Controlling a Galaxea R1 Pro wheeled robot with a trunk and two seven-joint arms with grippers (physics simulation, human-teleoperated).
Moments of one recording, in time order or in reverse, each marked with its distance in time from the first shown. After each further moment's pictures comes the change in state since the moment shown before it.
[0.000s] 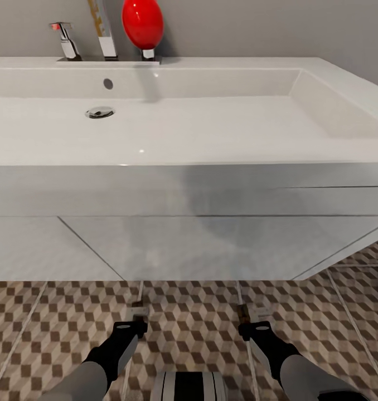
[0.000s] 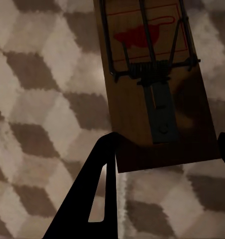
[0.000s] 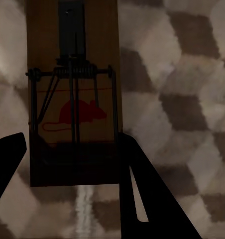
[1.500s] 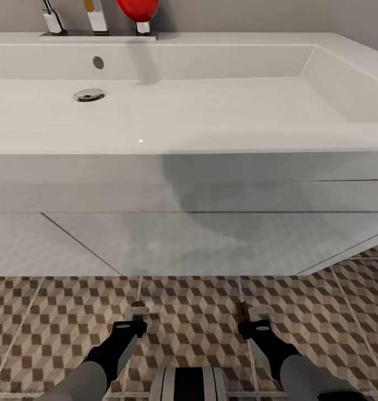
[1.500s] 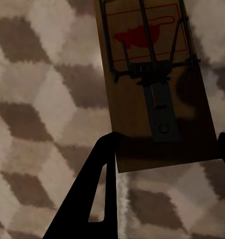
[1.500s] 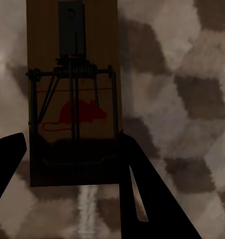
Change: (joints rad) left arm 0.000 0.001 0.001 -0.003 0.000 -0.002 0.005; right arm 0.000 0.000 0.001 0.002 -0.001 -0.038 0.000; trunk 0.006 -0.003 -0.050
